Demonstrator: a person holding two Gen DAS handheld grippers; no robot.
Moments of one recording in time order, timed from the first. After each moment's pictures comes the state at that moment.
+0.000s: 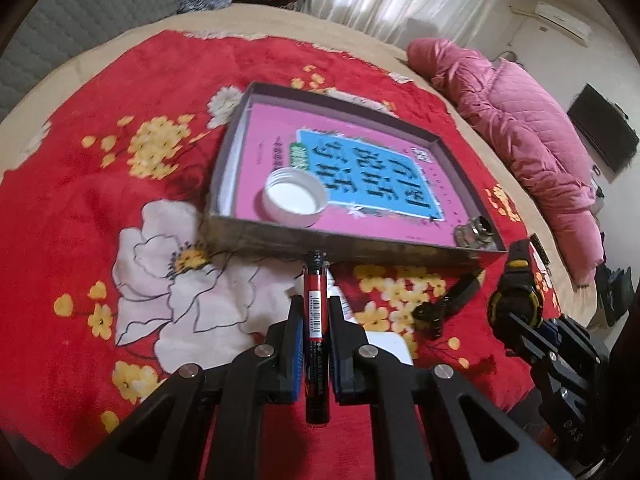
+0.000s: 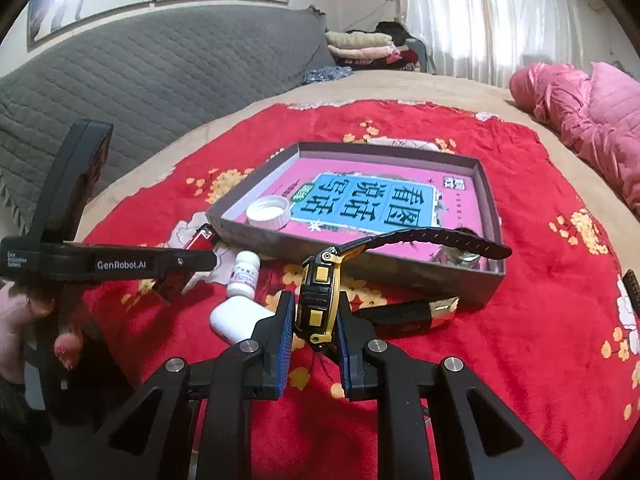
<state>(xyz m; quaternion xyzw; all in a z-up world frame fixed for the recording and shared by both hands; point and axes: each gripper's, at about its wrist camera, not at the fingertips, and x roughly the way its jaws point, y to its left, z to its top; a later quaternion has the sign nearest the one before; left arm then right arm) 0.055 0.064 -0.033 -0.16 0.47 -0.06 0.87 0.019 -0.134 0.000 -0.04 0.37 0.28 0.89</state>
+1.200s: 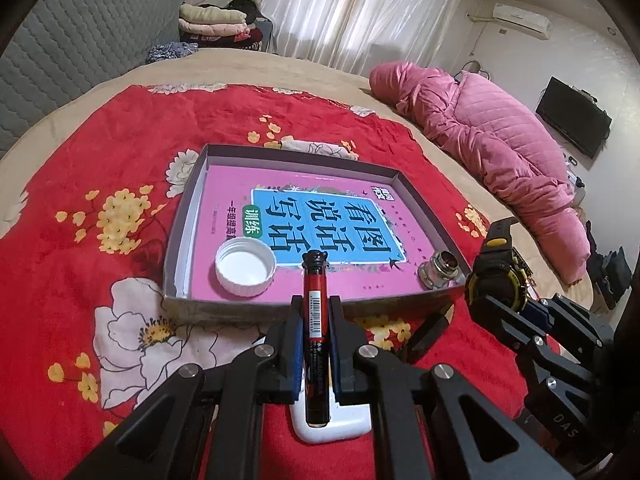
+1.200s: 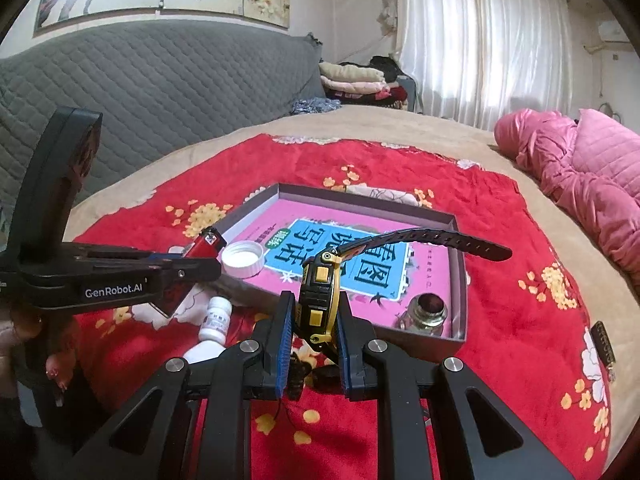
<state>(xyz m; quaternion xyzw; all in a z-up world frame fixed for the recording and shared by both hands) 0.071 0.043 -0.008 -0.12 0.40 -0.09 0.90 0.037 -0.129 0.024 -0.08 0.30 0.25 0.91</state>
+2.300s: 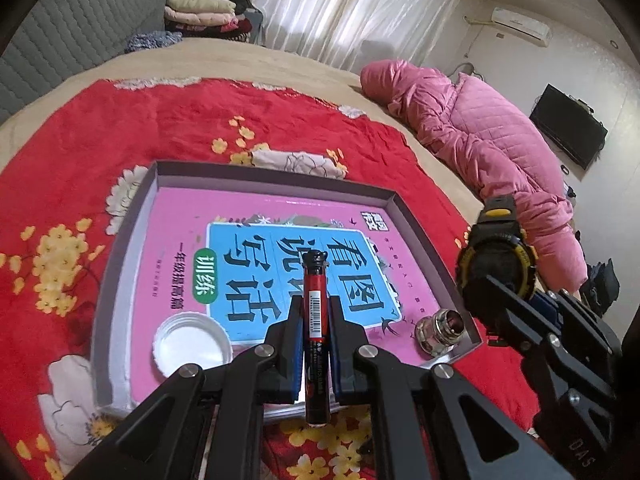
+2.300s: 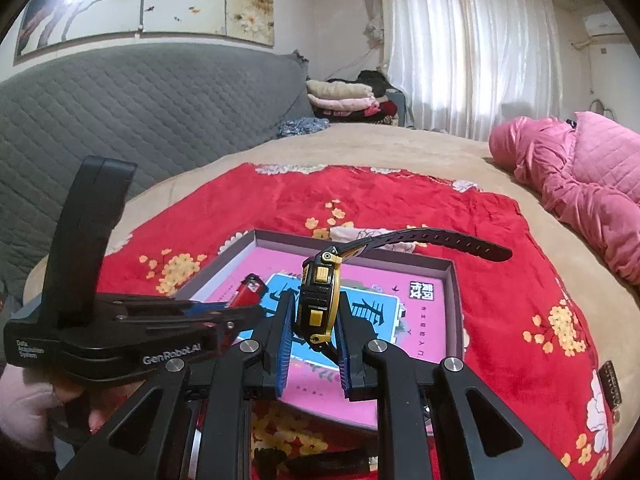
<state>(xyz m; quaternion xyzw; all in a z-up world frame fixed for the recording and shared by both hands) 0.155 0.026 -0.021 -0.15 0.41 -0.12 0.89 0.112 -0.117 0.038 -0.05 0.29 0.24 0.92</state>
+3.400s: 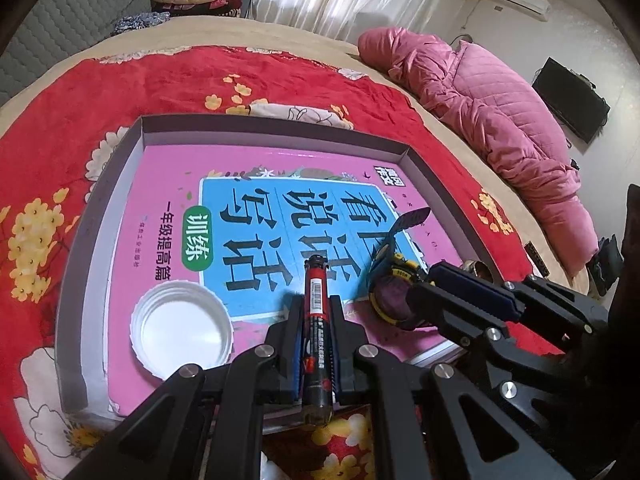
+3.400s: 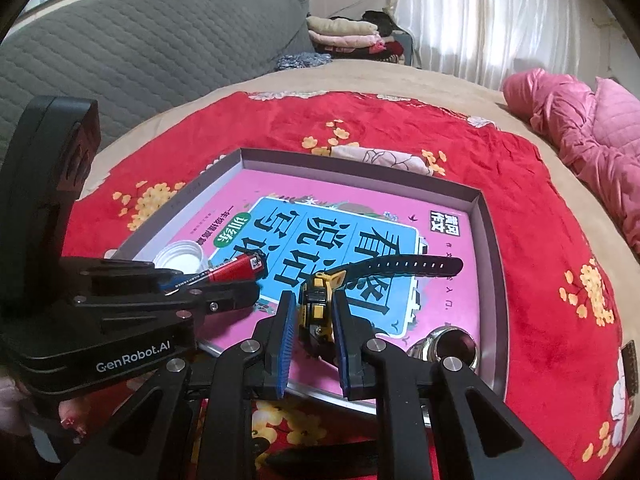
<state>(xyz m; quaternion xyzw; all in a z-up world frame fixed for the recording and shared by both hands) 0.162 0.021 -0.060 -0.13 0.45 -0.13 0.87 0.147 -0.102 -0.025 -0.08 0.39 0.24 0.89</state>
